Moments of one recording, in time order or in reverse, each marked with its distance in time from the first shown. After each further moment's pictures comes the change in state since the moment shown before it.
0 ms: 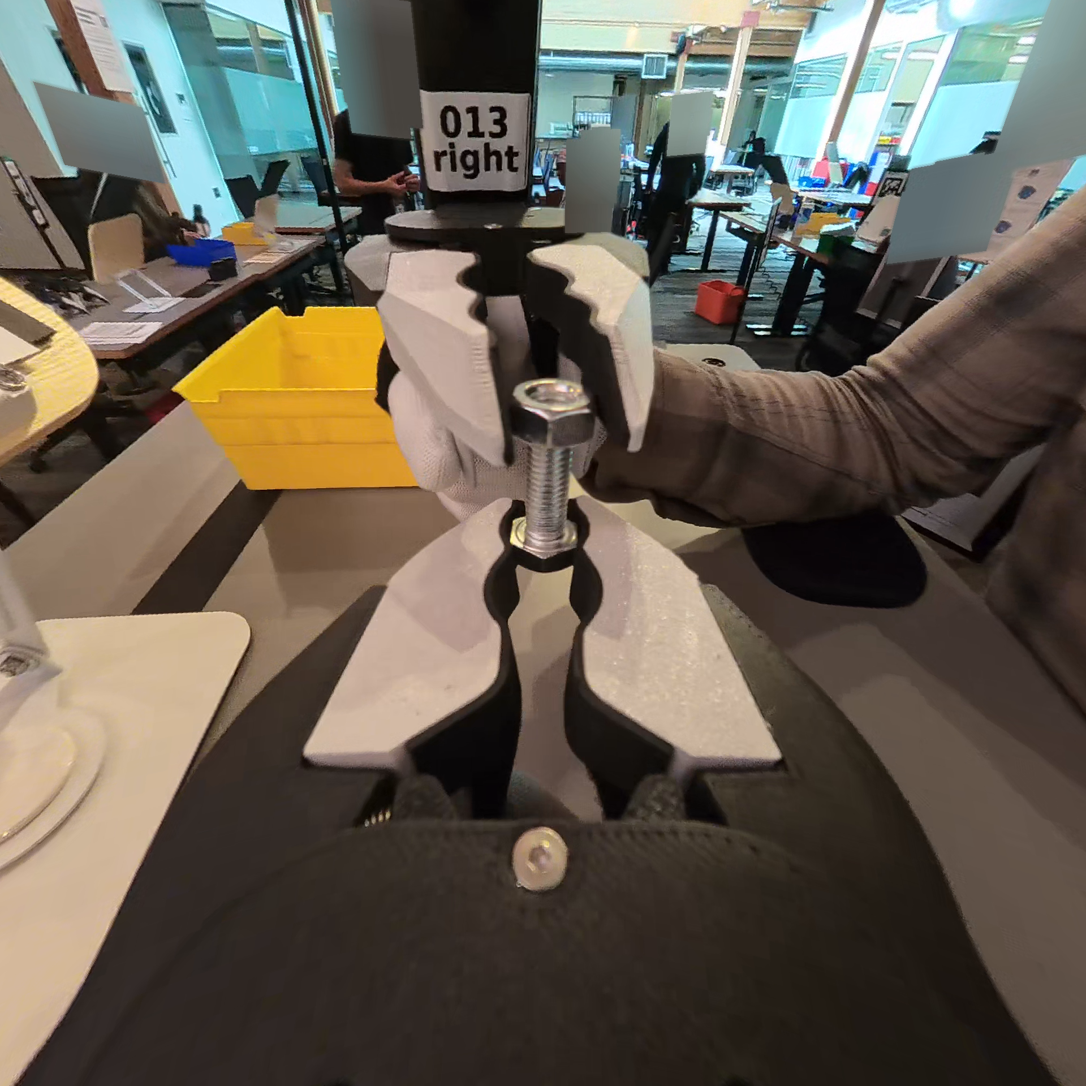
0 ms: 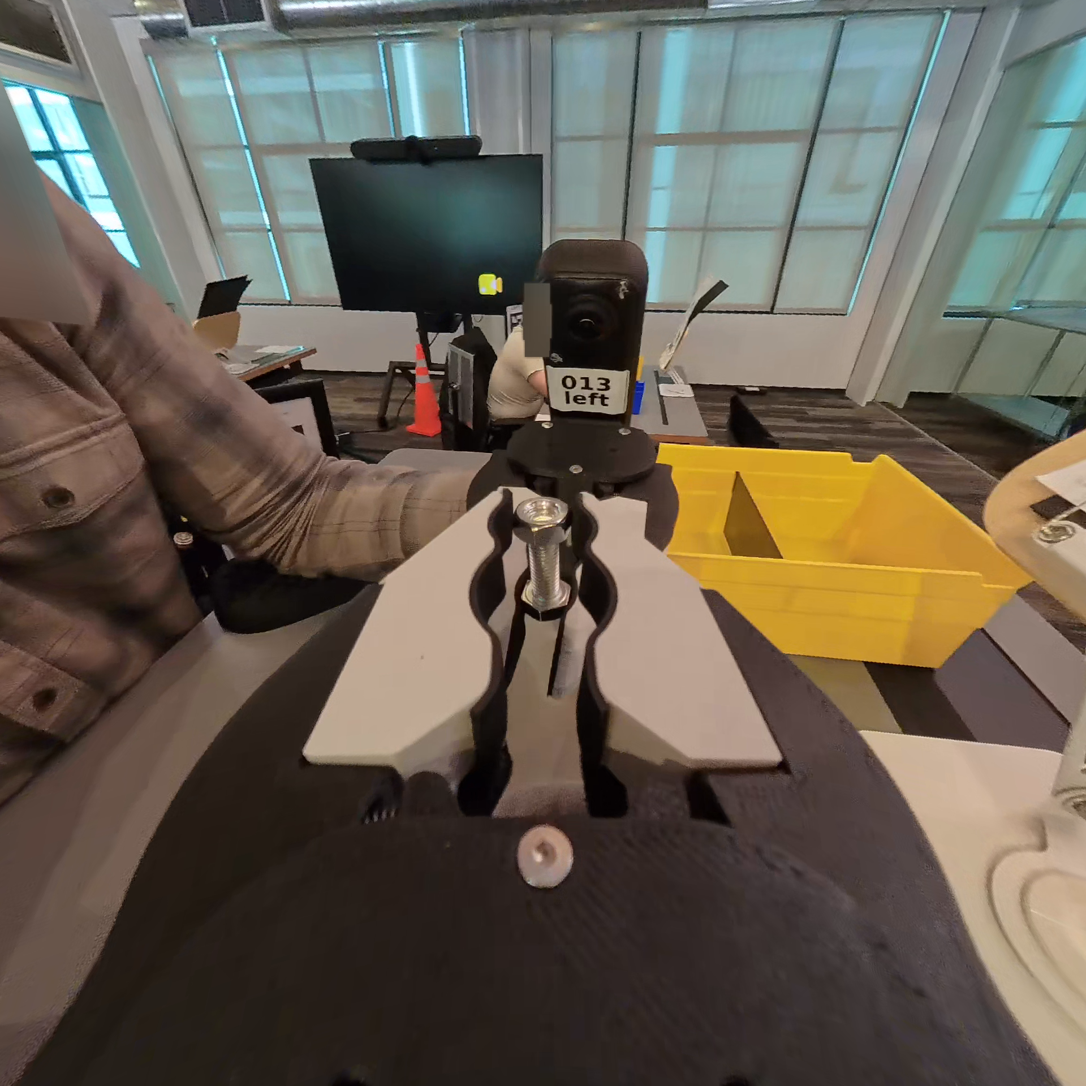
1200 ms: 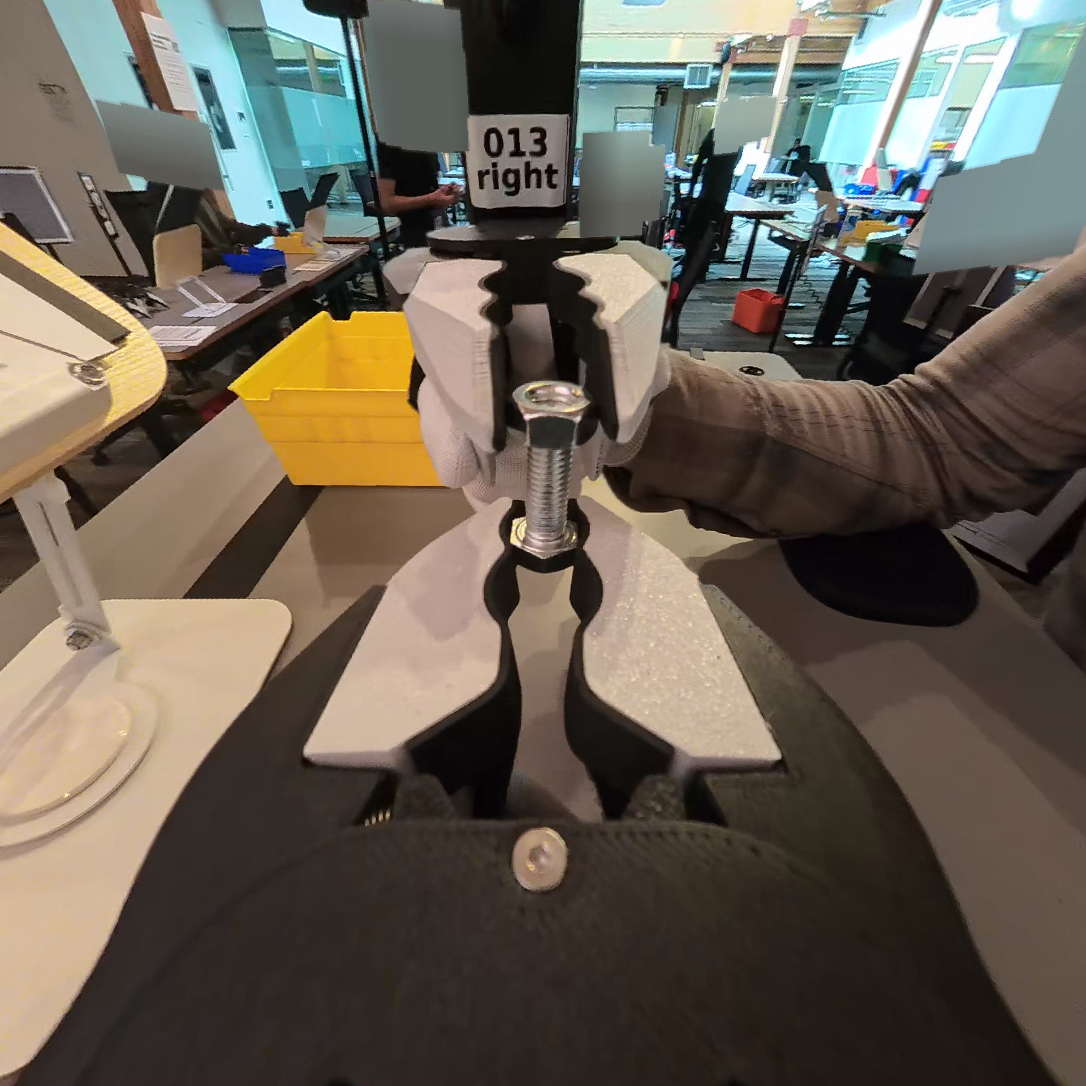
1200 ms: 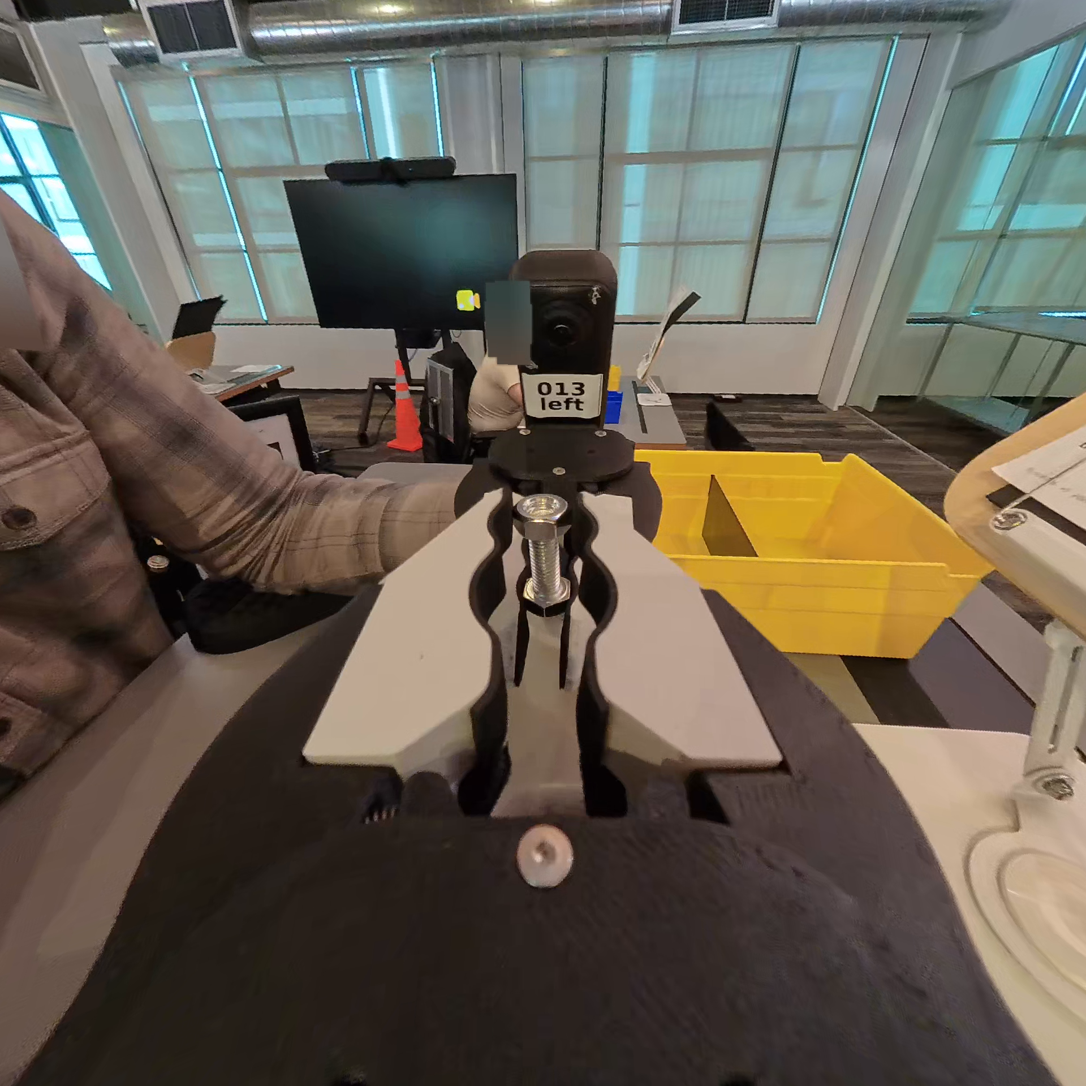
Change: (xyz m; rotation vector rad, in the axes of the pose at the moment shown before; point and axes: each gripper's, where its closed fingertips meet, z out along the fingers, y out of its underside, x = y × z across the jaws) left arm -0.014 -0.001 -0.003 0.013 -0.072 0.002; right arm 0.011 -0.001 -0.001 0.024 0.049 0.009
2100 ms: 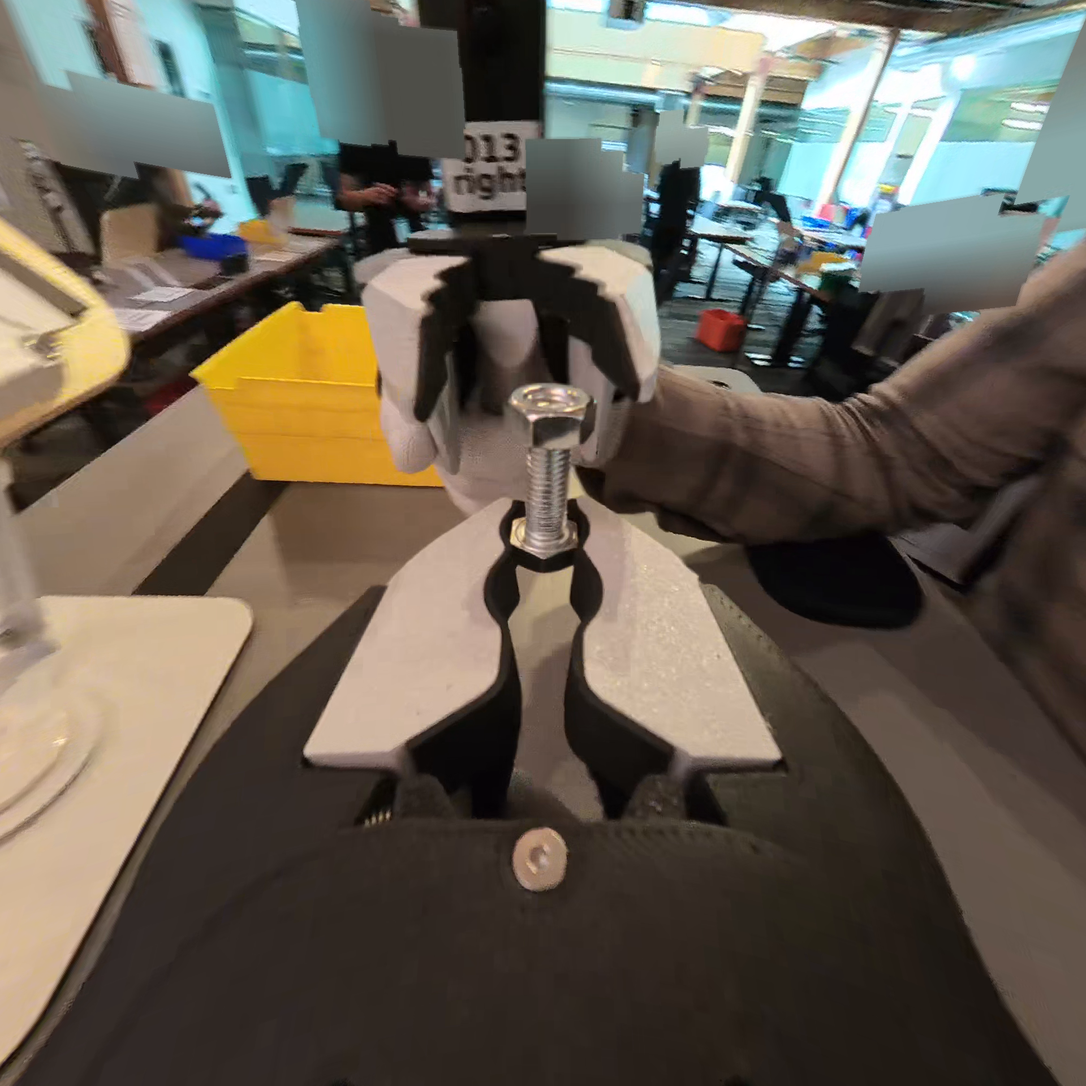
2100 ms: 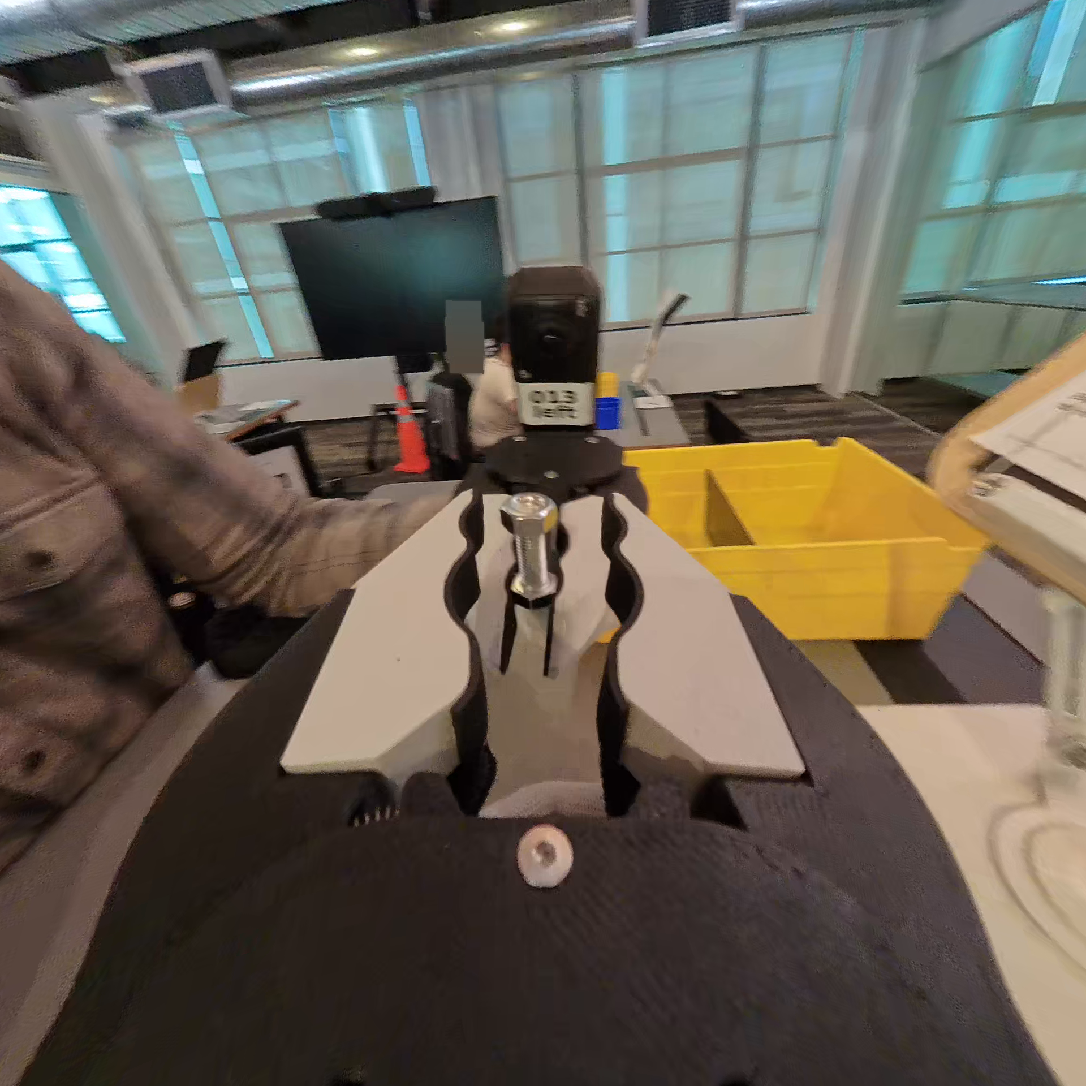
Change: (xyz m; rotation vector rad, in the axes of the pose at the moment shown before) left arm 0.004 0.001 -0.002 0.013 0.059 -0.061; right arm 0.007 -0.002 -0.006 0.025 0.007 0.081
